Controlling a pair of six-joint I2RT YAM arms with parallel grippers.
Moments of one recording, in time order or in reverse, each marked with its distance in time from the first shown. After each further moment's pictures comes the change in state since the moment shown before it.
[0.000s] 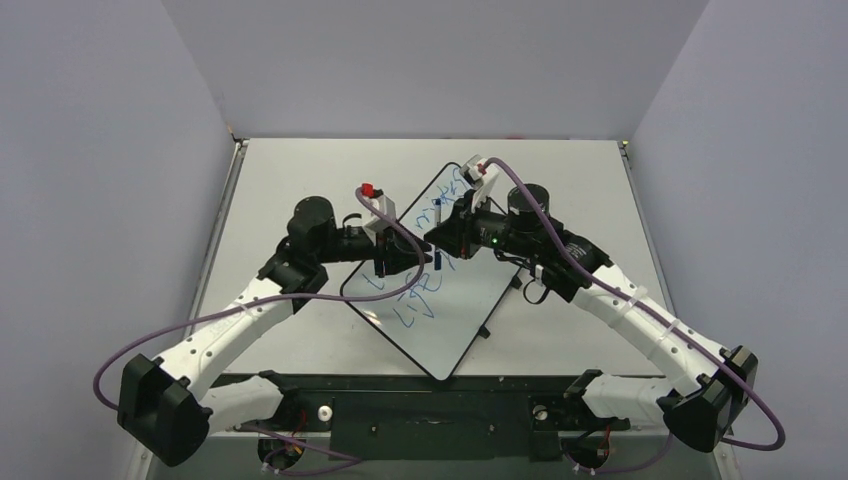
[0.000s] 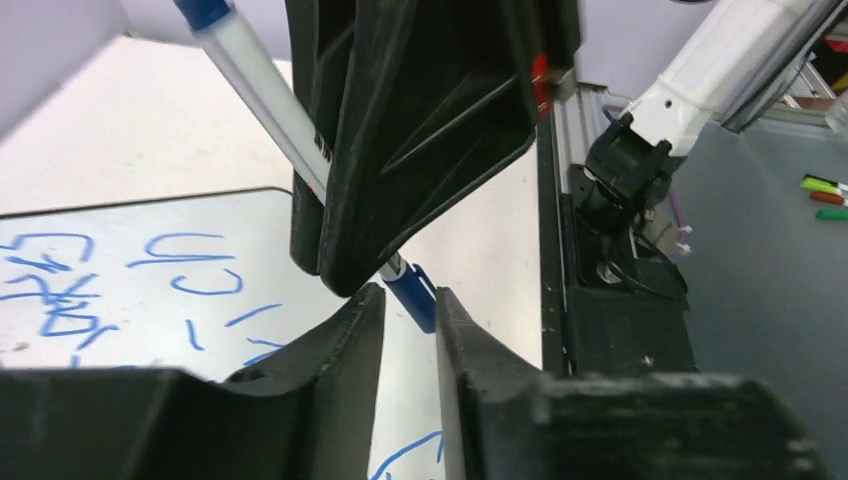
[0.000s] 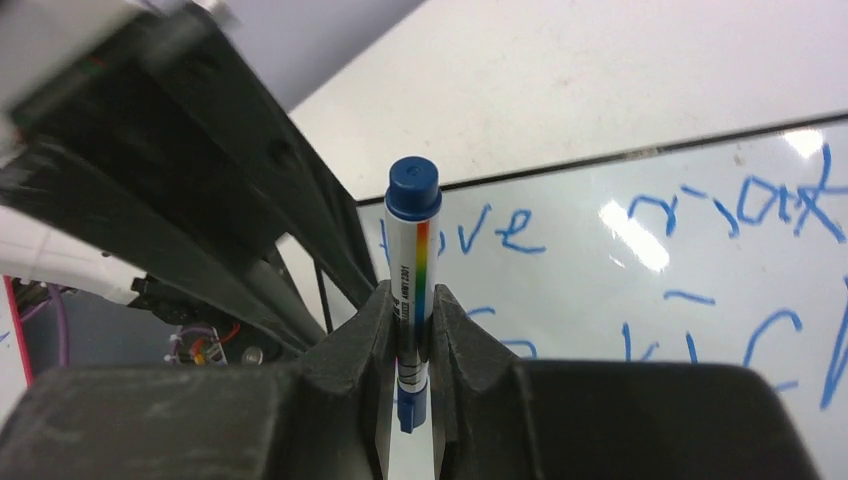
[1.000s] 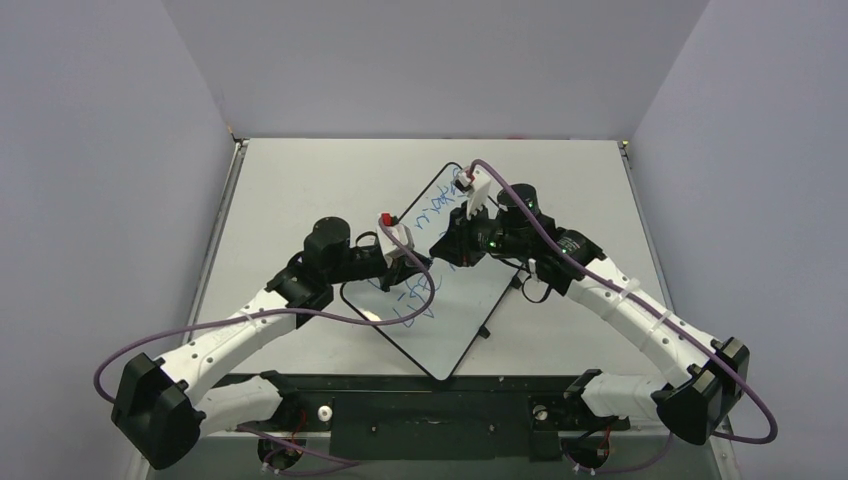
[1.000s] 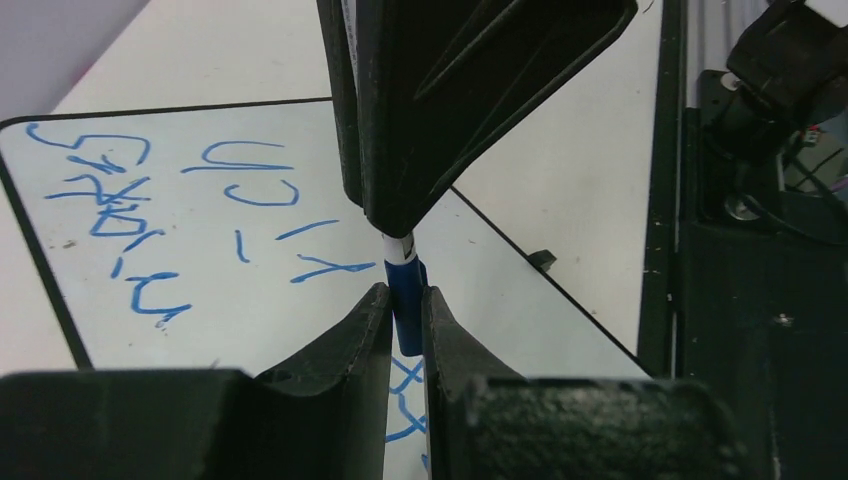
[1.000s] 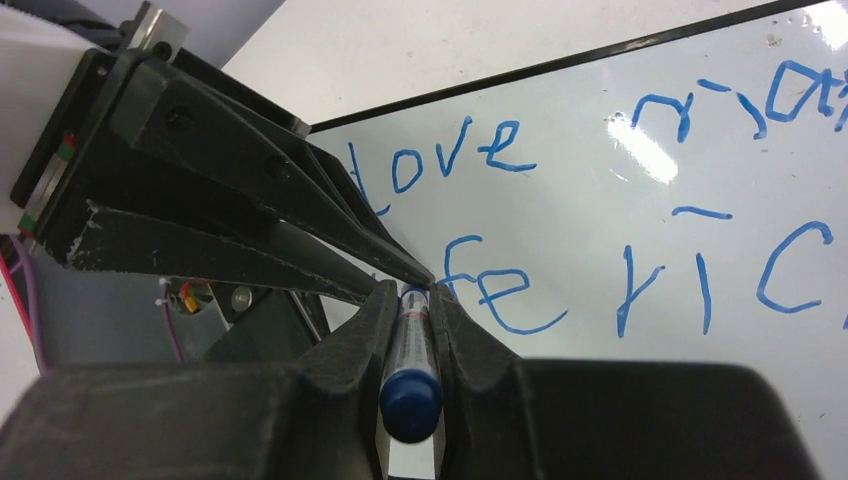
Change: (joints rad) left arm -0.106 -0.066 -0.109 -0.096 -0.309 0.263; right arm -0.021 0.046 0.027 -0.193 0.002 -0.006
